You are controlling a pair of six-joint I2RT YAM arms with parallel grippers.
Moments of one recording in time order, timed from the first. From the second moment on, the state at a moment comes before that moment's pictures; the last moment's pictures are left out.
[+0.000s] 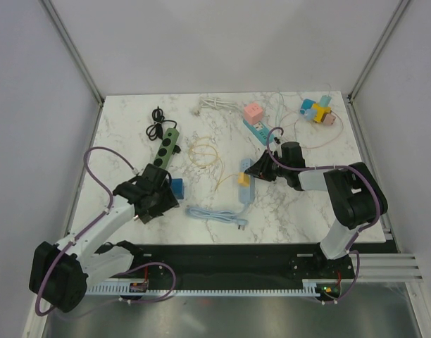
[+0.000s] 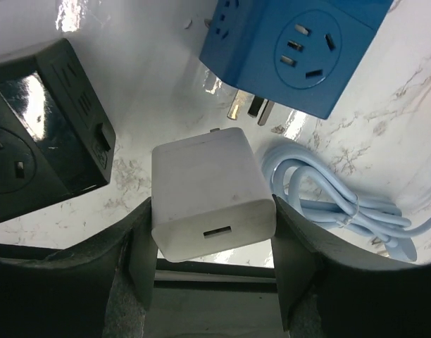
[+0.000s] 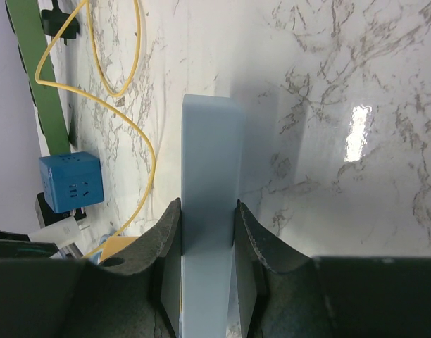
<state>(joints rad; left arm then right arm) -0.46 1.04 0.66 -0.76 -0.09 -0.89 0.28 1.73 0.71 0.37 -0.48 0.73</state>
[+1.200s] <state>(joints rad) -0.55 1.21 0.98 -0.45 0.29 -0.71 0.31 1.75 0.71 0.39 -0.48 0.72</state>
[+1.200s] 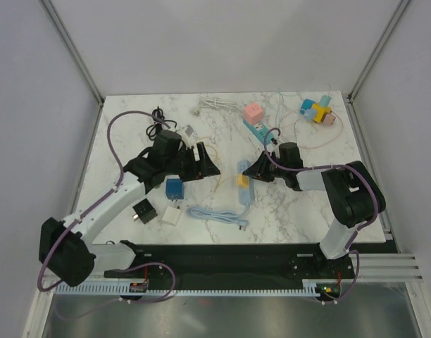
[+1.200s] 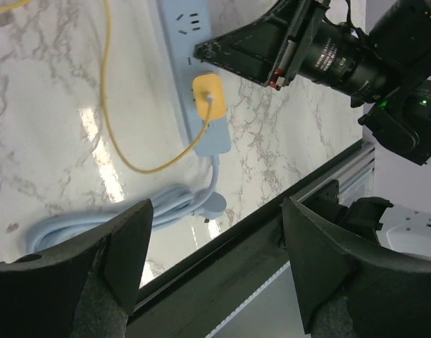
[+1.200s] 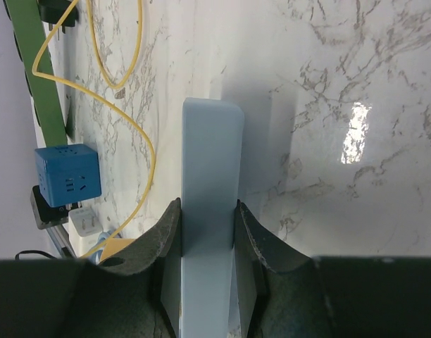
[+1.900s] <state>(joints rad) -0.66 1.92 1.44 -0.48 0.38 -0.60 0.33 1.75 0.73 0.36 -0.48 0.68</state>
